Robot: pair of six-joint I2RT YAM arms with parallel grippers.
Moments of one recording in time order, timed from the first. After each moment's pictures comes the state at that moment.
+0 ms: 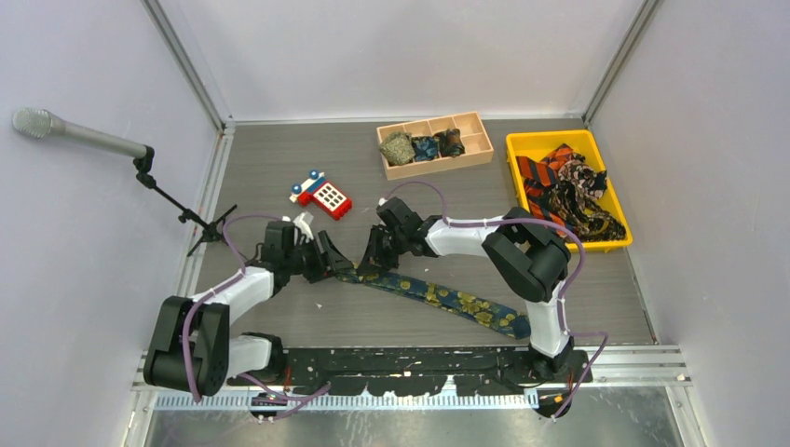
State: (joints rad) left arm -0.17 1.23 0.40 0.01 0.51 -0.62; right arm 0.86 1.99 1.18 -0.05 -0.39 1.00
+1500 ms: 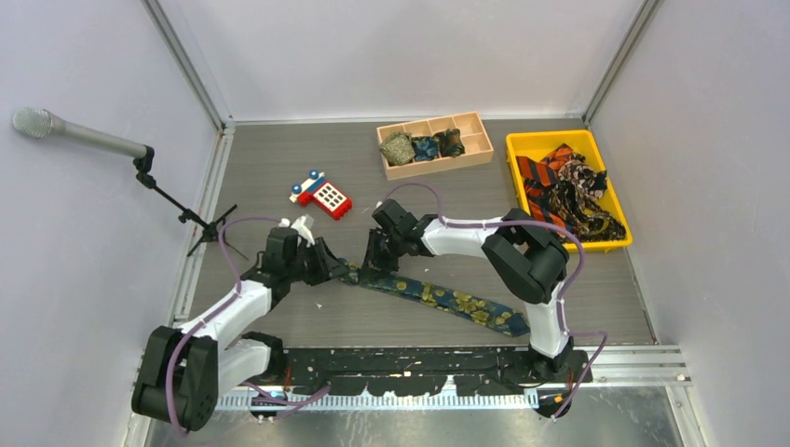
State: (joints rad) left arm -0.25 1.07 0.35 -0.03 0.39 -0.62; right arm 0.88 1.99 1.22 -0.17 -0.37 1.00
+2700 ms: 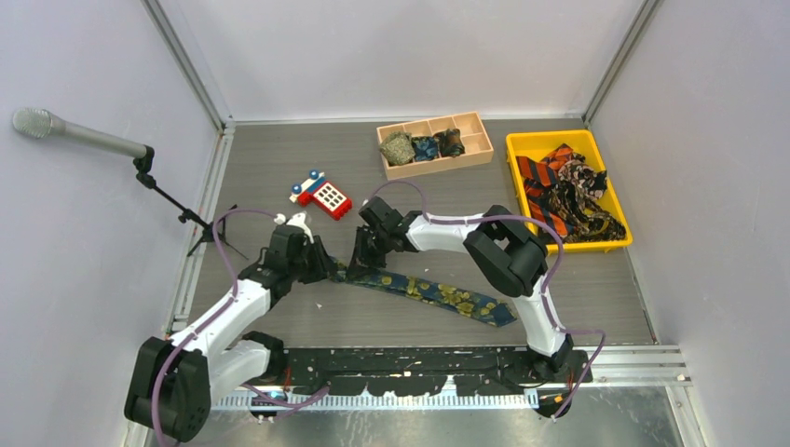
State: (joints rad) left arm -0.32 1.00 0.42 -0.22 0.11 -0.54; right arm 0.90 2.12 1.39 -0.20 -0.39 0.99
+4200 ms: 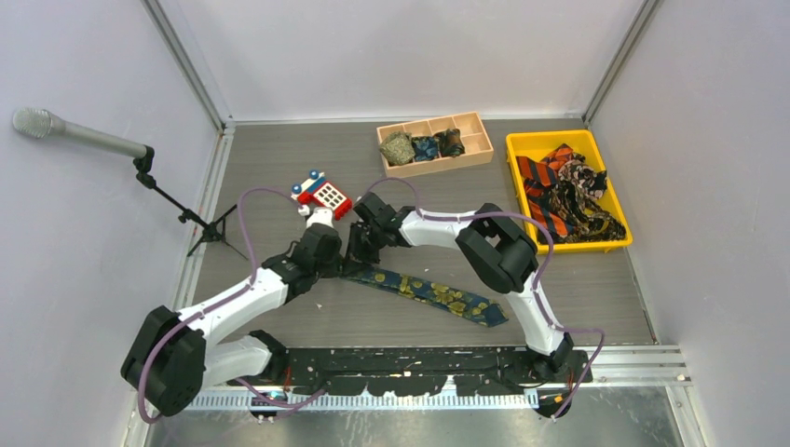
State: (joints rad) left arm -0.58 1.12 0.53 -0.25 -0.29 -0.48; right arm 0.90 2.19 1.49 -0.23 -0.42 1.00
